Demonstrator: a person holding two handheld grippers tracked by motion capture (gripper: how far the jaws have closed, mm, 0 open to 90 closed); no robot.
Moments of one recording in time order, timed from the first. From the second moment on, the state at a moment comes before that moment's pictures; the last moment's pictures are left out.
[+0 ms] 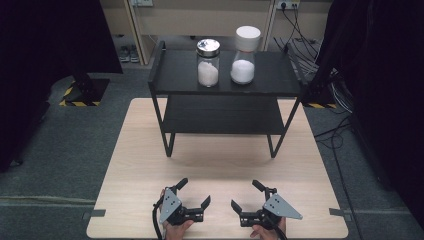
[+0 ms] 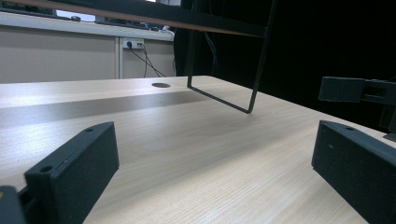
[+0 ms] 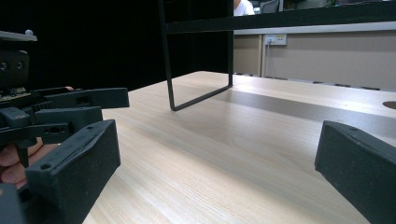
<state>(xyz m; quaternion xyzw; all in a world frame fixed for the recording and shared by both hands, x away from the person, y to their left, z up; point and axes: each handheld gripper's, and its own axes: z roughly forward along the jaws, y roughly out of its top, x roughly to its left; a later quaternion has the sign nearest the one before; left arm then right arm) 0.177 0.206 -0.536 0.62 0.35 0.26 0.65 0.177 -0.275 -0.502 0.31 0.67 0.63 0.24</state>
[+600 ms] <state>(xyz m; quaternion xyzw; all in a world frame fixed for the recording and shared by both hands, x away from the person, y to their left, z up) 0.177 0.206 -0.536 0.62 0.35 0.26 0.65 0.177 -0.277 -0.501 0.32 0.67 0.63 0.24</state>
